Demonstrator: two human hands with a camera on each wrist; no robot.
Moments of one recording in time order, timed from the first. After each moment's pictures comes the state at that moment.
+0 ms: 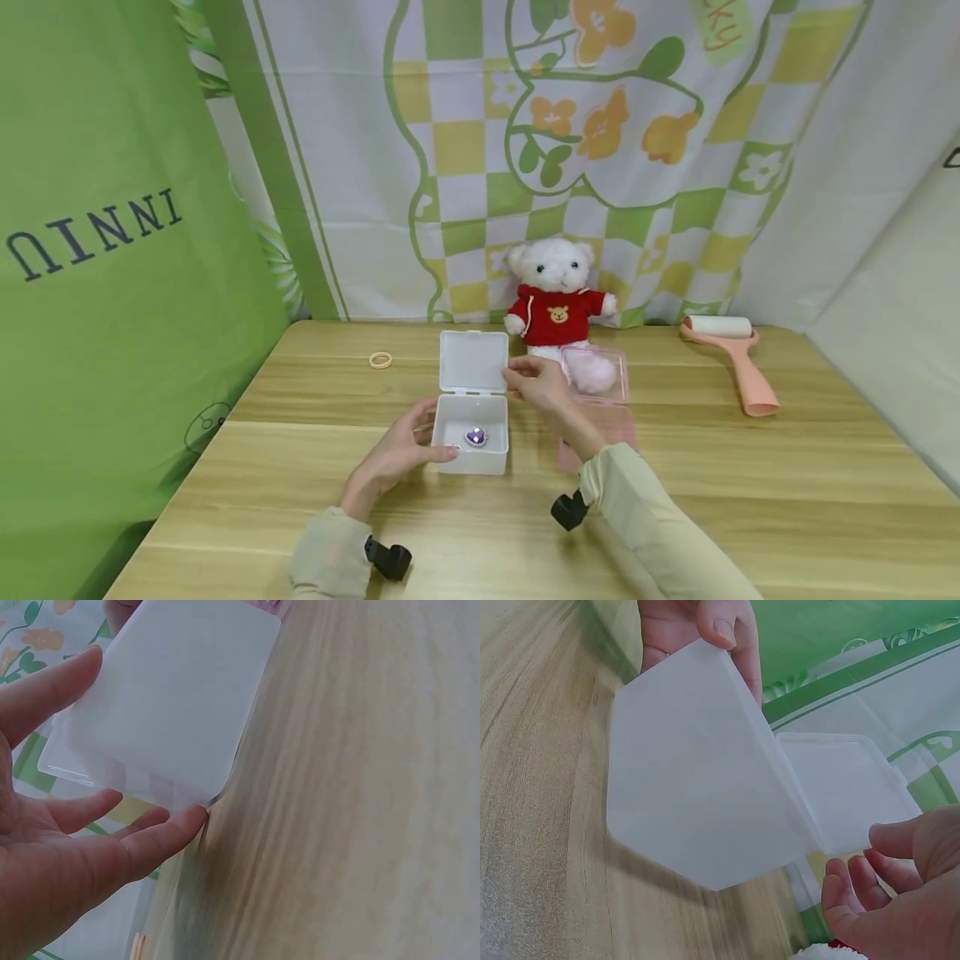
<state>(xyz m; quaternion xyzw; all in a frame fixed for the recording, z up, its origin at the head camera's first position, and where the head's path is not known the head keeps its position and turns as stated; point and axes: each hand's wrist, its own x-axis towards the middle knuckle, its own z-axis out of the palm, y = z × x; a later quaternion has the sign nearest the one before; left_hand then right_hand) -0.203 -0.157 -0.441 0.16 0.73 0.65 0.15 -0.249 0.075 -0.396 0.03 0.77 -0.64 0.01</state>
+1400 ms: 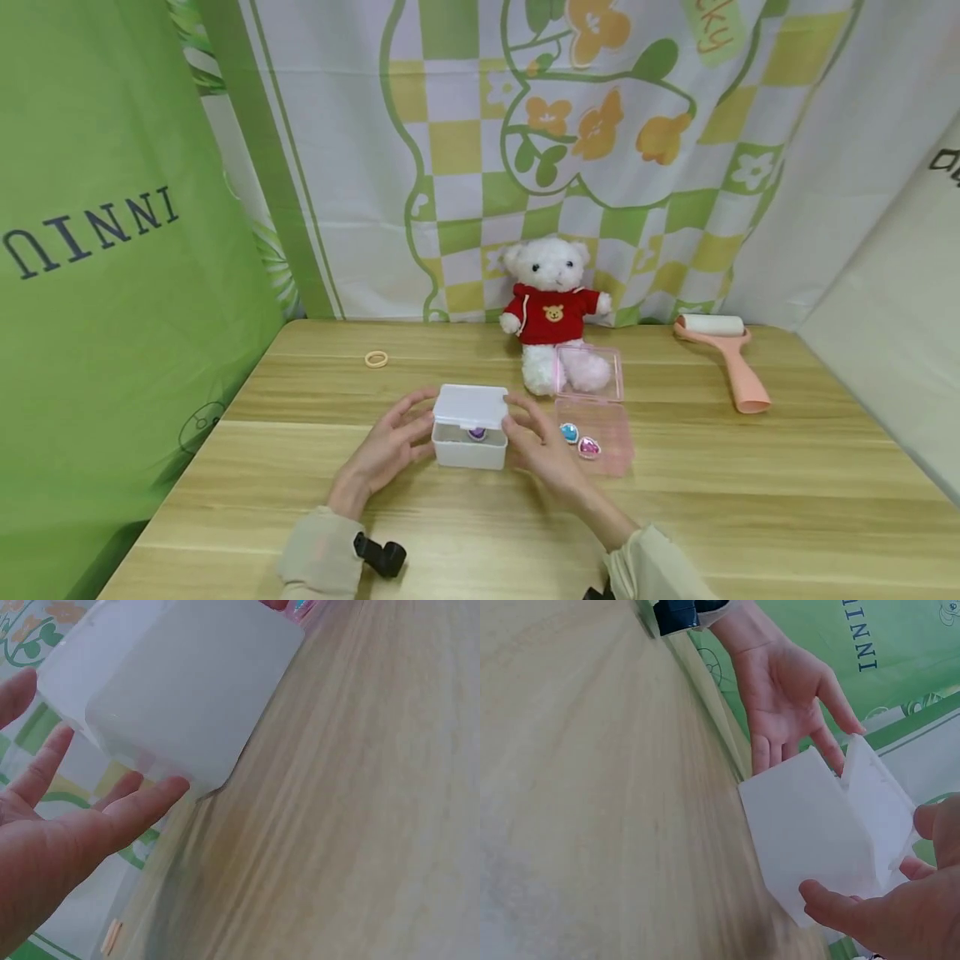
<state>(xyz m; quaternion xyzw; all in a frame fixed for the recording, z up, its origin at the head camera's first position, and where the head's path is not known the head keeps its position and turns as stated) -0.203 -0.170 -0.441 0.15 0.58 0.78 0.20 -0.163 0.080 -0.422 -0.06 0.70 -0.71 0.06</state>
